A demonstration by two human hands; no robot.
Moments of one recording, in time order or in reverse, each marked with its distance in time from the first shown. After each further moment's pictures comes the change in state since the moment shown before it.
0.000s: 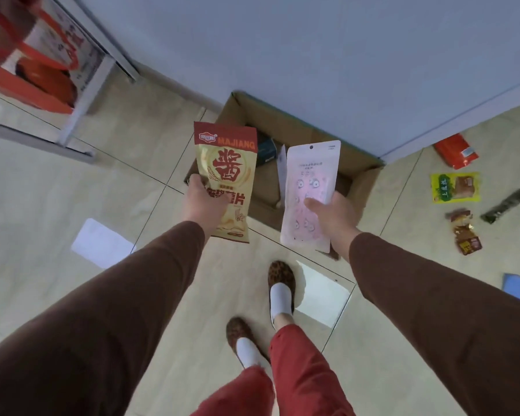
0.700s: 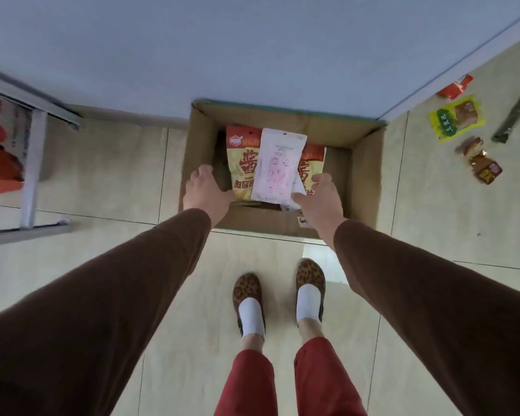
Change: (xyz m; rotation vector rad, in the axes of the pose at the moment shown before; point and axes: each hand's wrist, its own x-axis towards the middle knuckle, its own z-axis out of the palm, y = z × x) left_hand 0.133 0.017 0.030 0.791 -0.201 0.357; right_hand 0.054 -0.001 0.083 -0.007 0.254 0.150
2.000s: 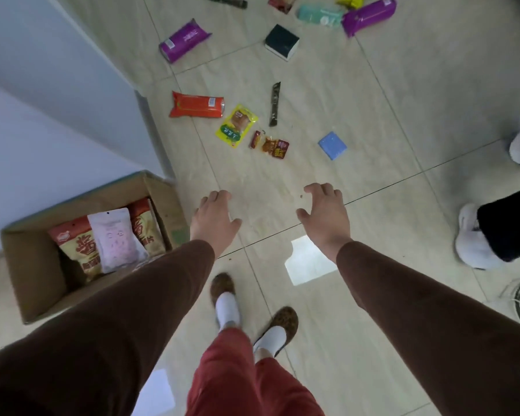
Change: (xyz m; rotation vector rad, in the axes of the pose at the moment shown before) left_hand -0.294 0.411 0.236 0.392 -0.093 0.743; right_hand -0.083 0.331 -0.459 -0.165 0.411 -0.092
